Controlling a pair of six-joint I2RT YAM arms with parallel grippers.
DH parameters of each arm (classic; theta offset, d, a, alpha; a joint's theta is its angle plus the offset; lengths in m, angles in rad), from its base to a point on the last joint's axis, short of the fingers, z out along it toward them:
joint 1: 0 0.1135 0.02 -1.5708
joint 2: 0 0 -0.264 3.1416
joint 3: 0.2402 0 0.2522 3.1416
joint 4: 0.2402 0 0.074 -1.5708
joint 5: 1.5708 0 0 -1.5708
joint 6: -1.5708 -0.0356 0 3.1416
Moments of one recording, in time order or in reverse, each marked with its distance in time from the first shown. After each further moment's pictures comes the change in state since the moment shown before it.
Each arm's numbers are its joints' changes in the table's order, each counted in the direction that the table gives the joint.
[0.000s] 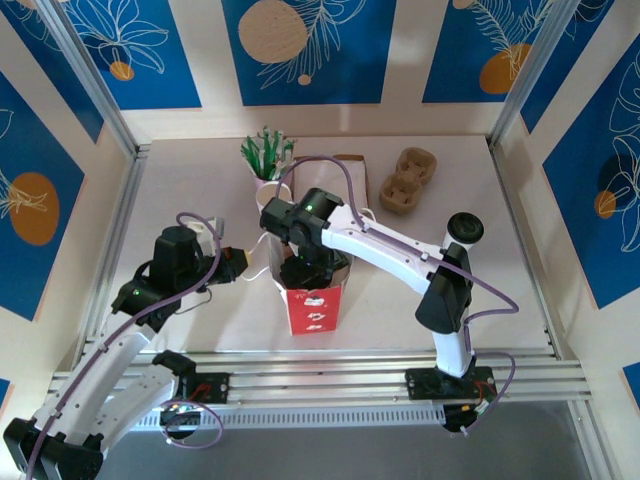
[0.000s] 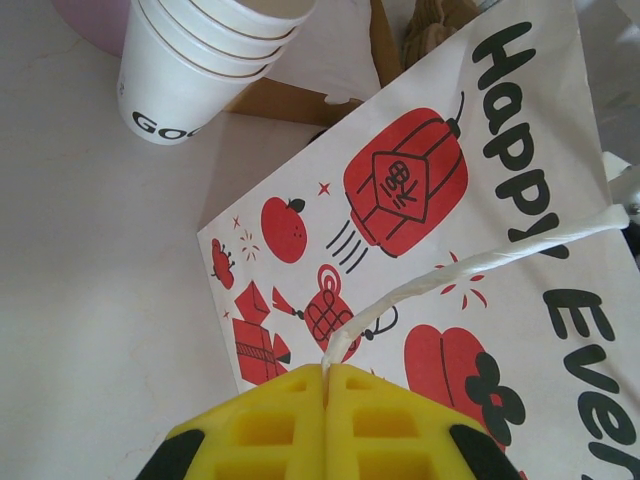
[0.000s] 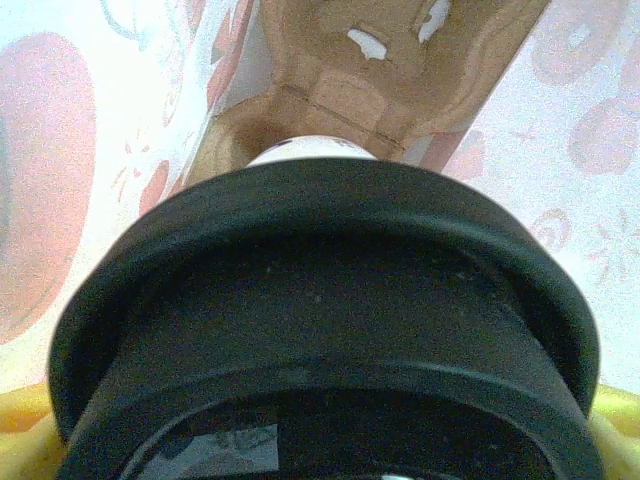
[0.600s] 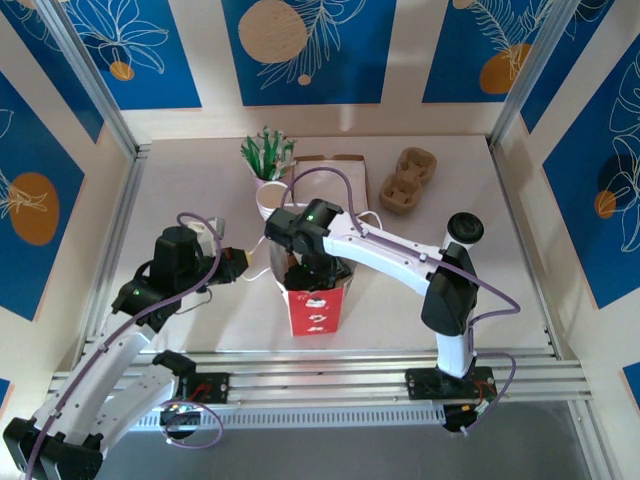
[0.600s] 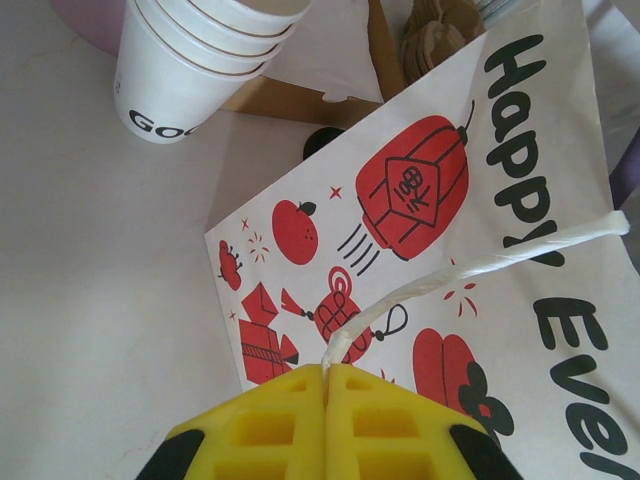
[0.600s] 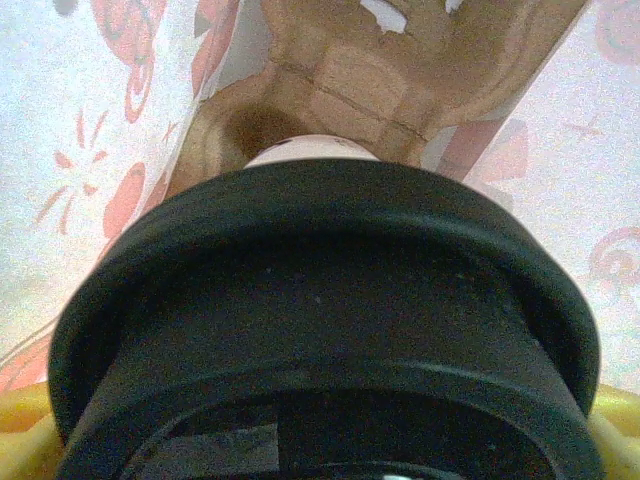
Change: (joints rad) left arm -0.005 0.000 0.000 0.000 0.000 0.000; right arm 0.000 -0.038 -0.152 -0.088 -0.035 -0.019
